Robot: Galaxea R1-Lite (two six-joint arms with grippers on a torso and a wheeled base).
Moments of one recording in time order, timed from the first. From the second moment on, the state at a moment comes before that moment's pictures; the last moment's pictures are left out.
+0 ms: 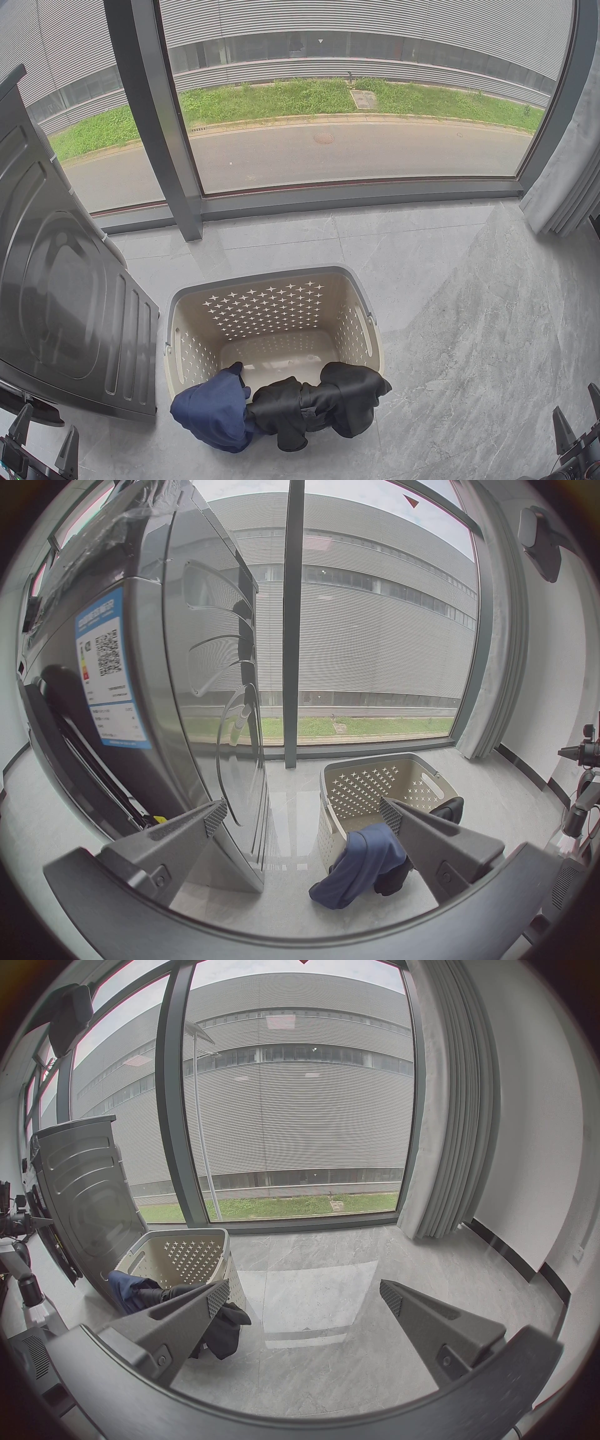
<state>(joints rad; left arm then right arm) 0.00 0.02 -0.02 0.00 0.02 -0.04 0.00 0.02 -0.02 0.00 0.02 -0.01</state>
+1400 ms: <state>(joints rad) 0.00 0.02 -0.02 0.00 0.02 -0.04 -0.01 0.02 -0.02 0.00 0.02 -0.01</state>
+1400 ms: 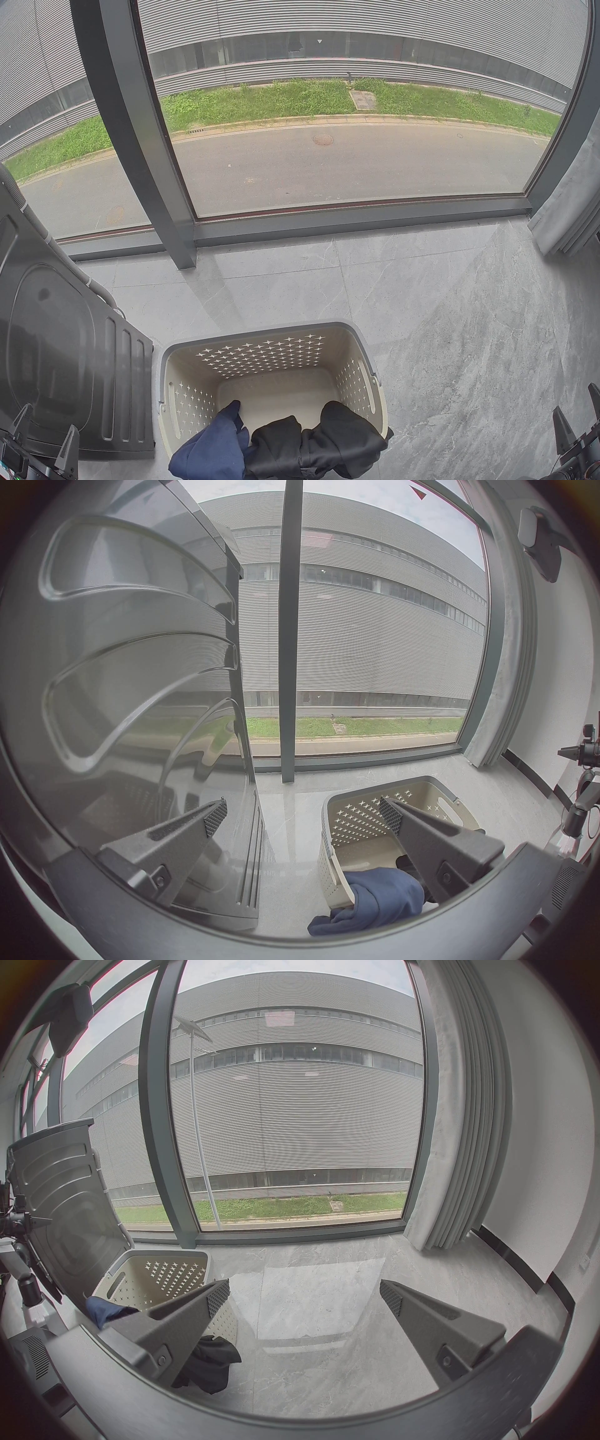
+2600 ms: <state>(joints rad) 0.00 0.02 -0.02 0.00 0.02 -0.04 0.00 0.02 -0.02 0.00 0.02 -0.01</state>
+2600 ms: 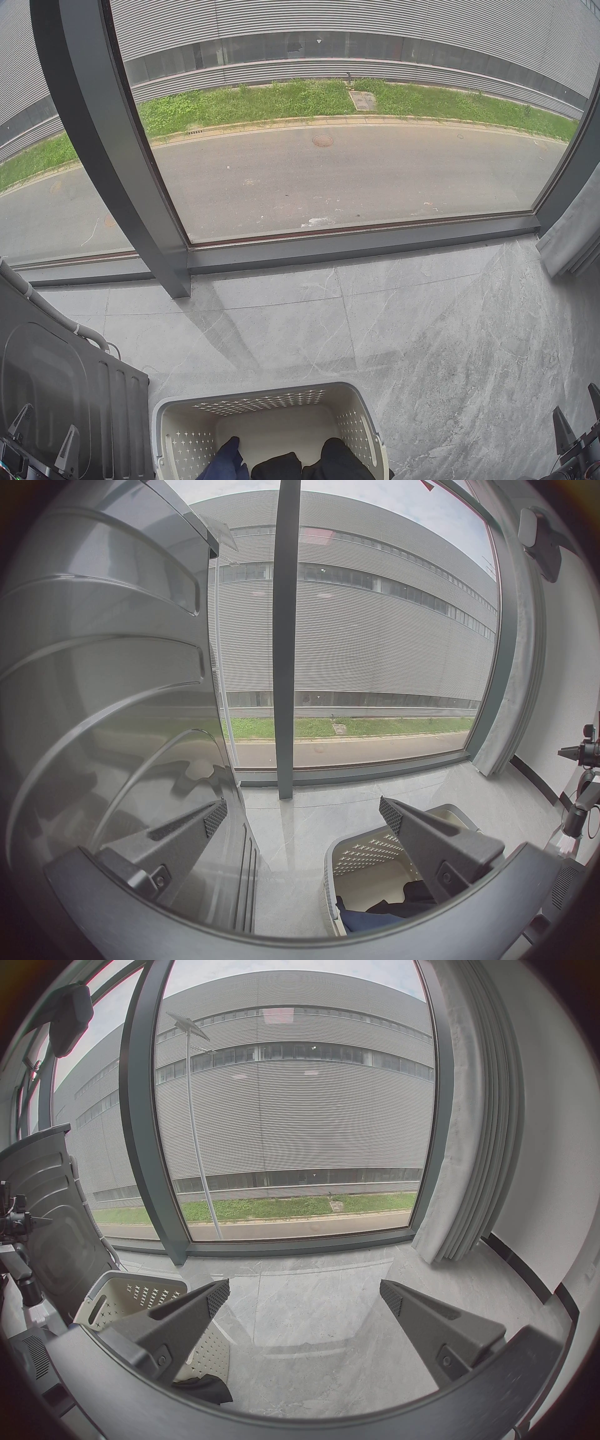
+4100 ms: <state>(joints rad) 0.00 0.02 -0.02 0.00 0.02 -0.04 0.00 0.02 -0.02 0.00 0.02 -0.01</state>
